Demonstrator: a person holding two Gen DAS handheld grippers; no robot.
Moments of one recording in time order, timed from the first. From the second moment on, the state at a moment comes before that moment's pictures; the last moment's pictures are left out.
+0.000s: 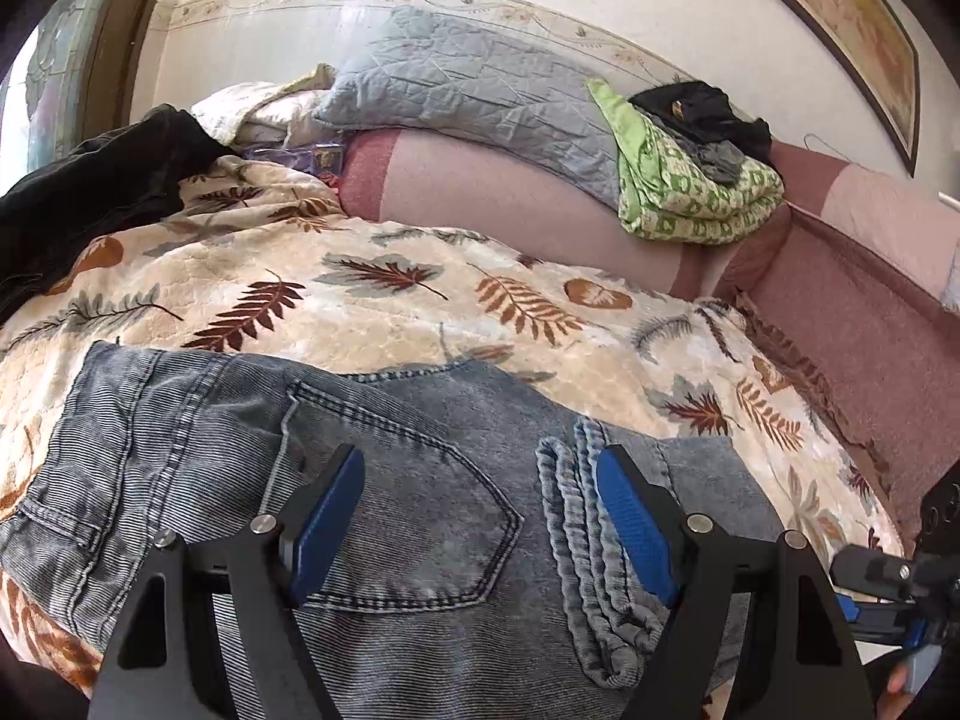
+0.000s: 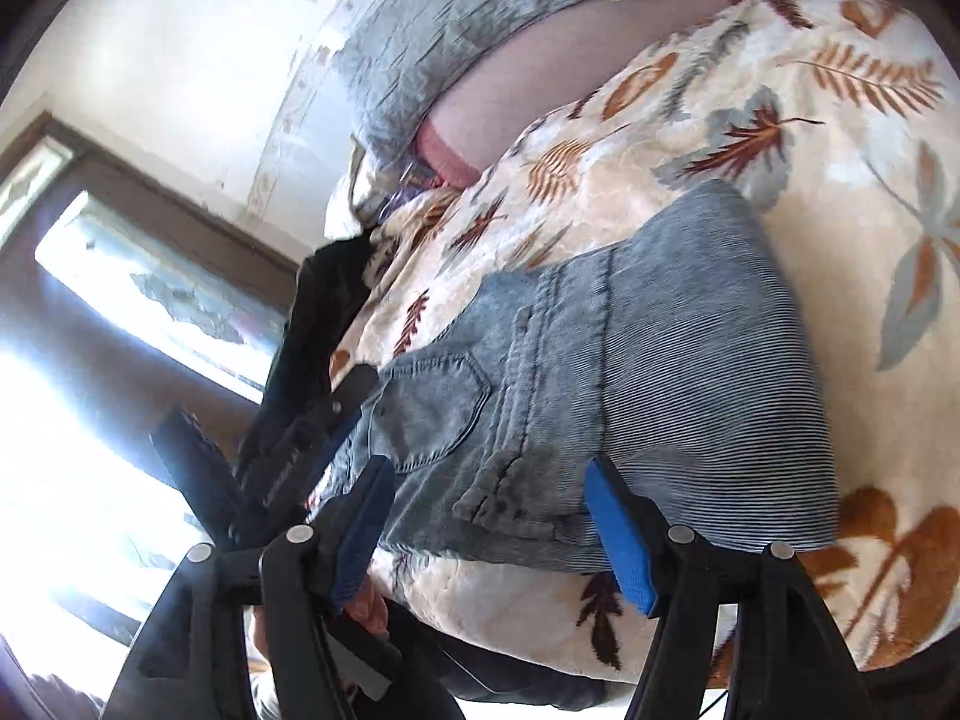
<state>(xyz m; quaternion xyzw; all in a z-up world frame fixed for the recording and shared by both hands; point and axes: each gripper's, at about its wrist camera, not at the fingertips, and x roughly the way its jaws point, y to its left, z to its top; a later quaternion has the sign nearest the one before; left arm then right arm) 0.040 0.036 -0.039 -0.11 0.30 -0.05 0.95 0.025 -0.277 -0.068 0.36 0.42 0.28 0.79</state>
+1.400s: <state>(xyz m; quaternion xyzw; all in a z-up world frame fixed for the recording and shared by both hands) 0.039 -0.017 -0.060 -0.29 0.52 -0.11 0.80 0.016 -0.342 -0.120 0.53 0.37 0.31 0.70</state>
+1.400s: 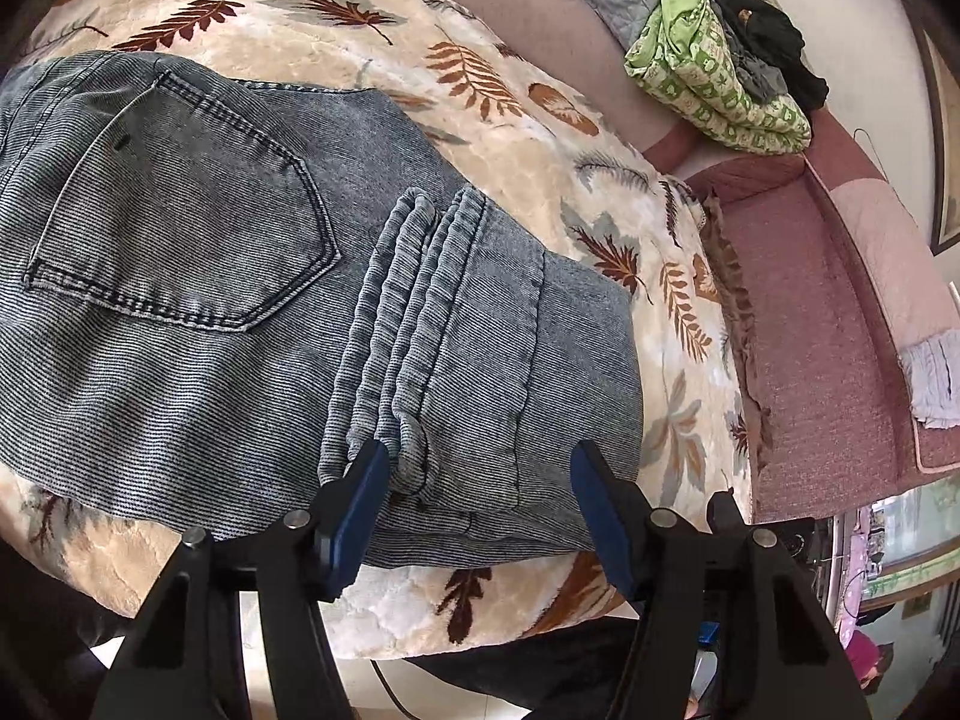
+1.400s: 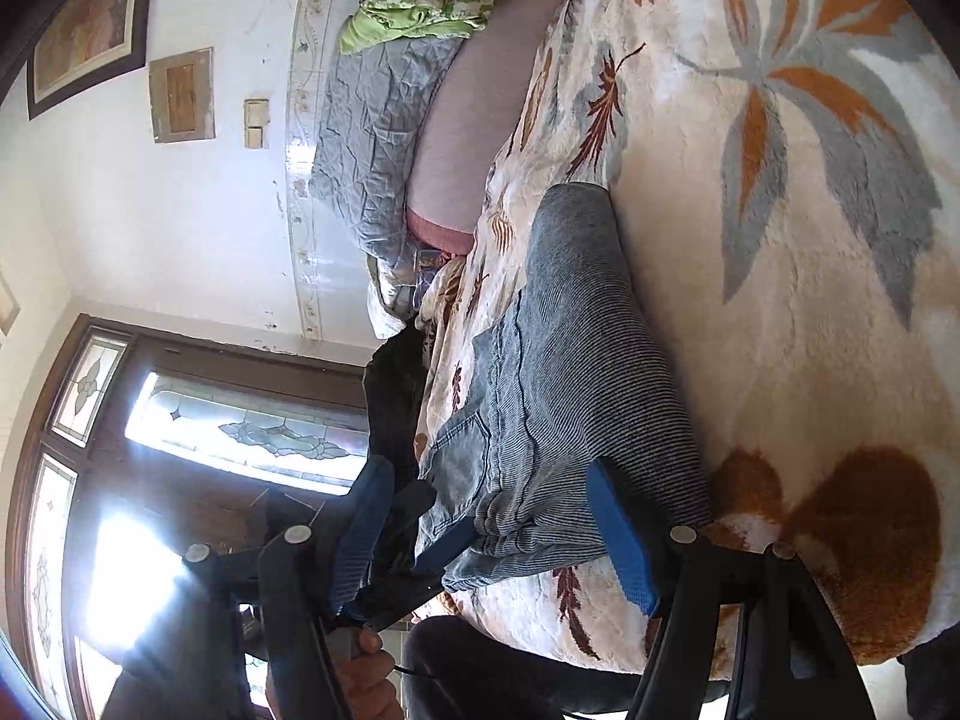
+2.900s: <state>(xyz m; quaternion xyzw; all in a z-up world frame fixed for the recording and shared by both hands) 0.018 -0.011 -0.074 -0.19 0.51 -0.08 0.83 0.009 -0.352 -0.104 0.52 0.36 0.31 0.71</state>
